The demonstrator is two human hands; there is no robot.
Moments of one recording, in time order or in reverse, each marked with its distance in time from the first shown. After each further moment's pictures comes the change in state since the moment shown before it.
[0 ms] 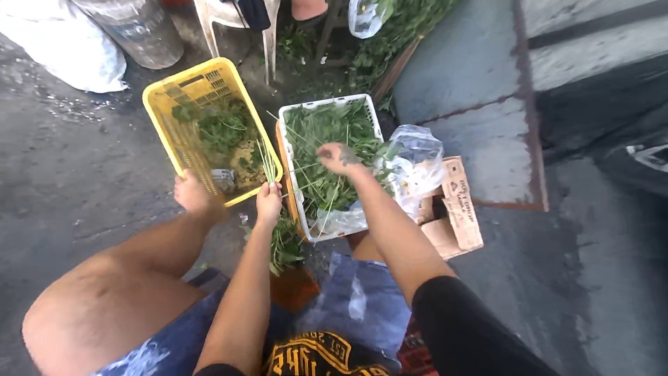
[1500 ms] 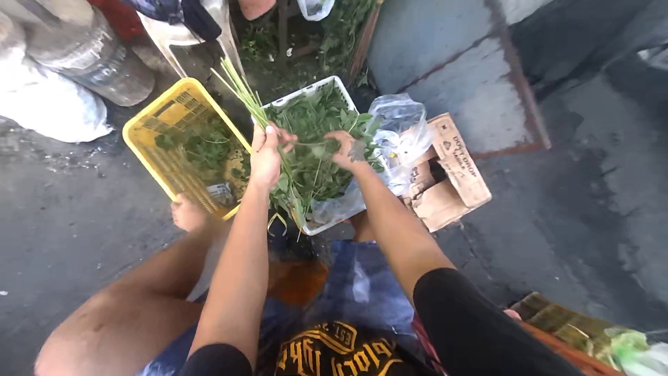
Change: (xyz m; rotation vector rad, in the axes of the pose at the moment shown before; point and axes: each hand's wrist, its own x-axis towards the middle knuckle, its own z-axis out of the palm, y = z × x) left_hand -0.004 0.137 0.075 -0.259 -0.493 0.448; right_hand -0.056 0.065 -0.002 0.200 0.379 0.131
